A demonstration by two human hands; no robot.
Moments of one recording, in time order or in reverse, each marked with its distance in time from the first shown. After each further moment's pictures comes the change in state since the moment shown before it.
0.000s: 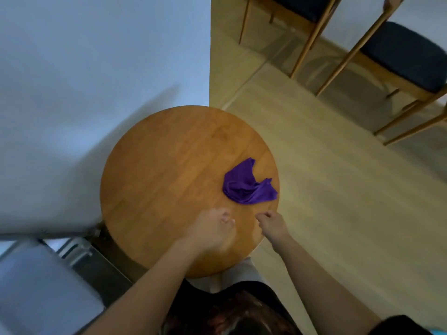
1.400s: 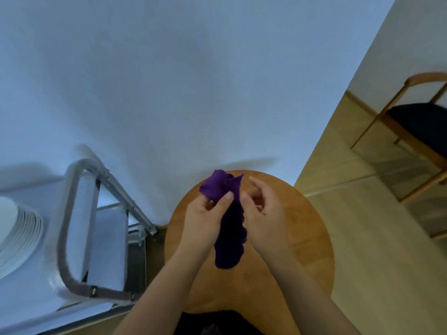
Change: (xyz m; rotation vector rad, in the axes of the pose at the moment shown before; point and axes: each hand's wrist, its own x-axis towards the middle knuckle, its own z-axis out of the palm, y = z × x) left_hand -0.104 0.069 -0.091 -1.092 1.127 0.178; right_hand -0.144 -0.195 0.002 0.170 -0.557 -1.043
